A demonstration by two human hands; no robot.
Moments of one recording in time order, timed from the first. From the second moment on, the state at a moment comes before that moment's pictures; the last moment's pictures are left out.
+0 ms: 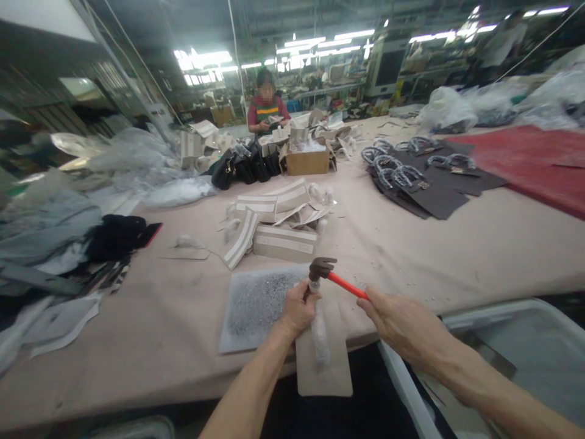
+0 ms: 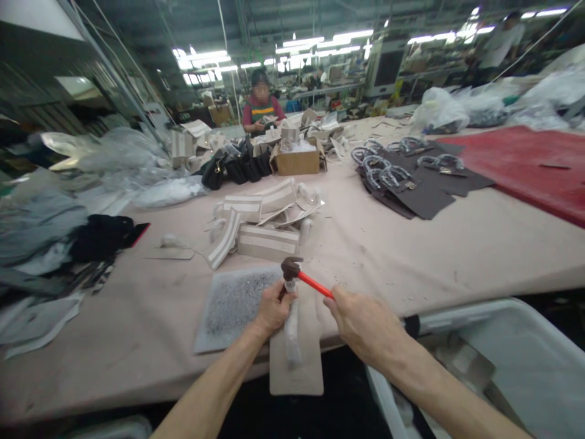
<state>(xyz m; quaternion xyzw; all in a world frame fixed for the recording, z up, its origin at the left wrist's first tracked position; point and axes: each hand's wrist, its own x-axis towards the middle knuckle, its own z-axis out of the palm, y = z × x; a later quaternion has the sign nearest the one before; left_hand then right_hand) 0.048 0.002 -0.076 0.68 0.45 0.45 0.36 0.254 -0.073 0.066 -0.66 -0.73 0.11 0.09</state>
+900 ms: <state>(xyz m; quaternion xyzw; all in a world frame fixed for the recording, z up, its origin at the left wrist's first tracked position) 0.050 0.005 -0.075 0.65 0.44 0.47 0.41 0.246 -0.041 -0.039 -0.67 -0.73 0.05 0.14</state>
